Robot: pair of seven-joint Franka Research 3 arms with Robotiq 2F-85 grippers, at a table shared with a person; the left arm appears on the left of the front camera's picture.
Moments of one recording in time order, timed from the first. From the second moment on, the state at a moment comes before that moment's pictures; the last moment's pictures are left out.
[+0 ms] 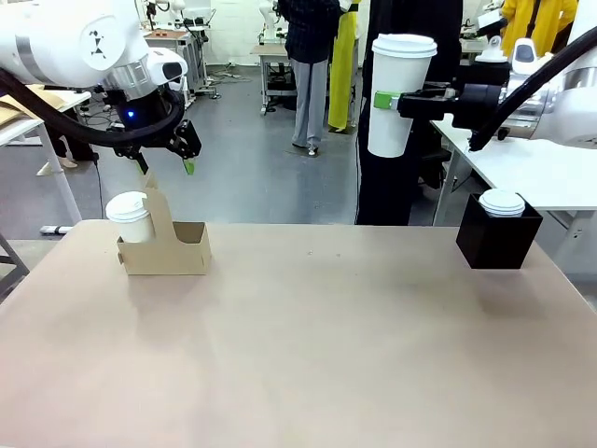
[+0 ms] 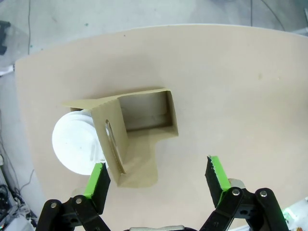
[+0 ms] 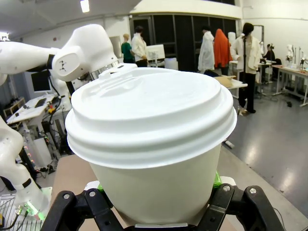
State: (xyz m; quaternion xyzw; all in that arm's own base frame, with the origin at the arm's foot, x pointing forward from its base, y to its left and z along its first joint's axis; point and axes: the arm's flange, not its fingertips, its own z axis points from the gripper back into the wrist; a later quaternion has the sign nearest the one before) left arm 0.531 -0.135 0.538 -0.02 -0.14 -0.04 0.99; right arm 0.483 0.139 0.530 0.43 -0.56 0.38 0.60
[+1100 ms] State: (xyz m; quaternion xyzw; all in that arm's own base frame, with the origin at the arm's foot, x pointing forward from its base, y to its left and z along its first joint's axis) left arm 0.566 -0.098 0.510 0.00 -0.10 0.01 0.99; right arm 0.483 0.138 0.530 0.43 -0.56 0.38 0.60
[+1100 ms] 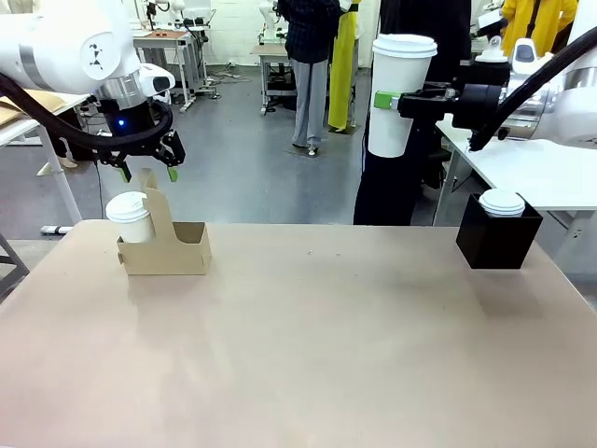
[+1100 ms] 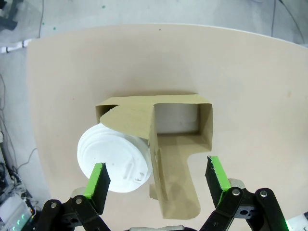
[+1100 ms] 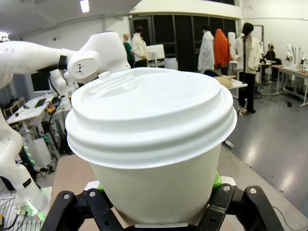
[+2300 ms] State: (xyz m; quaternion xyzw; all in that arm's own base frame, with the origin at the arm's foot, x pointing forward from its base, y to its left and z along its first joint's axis) left arm 0.572 -0.106 0.505 0.00 -0.08 0.03 1.00; right arm 0.483 0.138 0.530 0.43 -0.56 0.38 0.60
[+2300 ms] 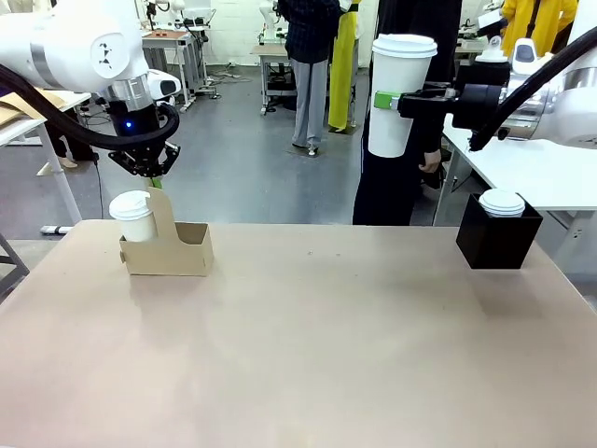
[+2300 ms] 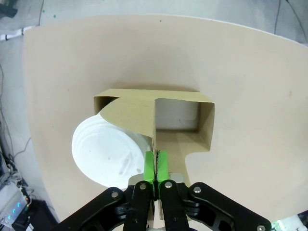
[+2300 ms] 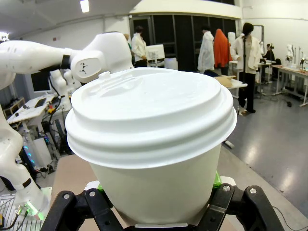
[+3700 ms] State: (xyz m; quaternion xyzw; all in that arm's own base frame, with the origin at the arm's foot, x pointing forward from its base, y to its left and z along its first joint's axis) left arm 0.442 -0.219 0.624 -0.03 -0.12 -0.01 0.99; right arm 0.483 0.138 0.530 0.43 -0.56 0.38 0.60
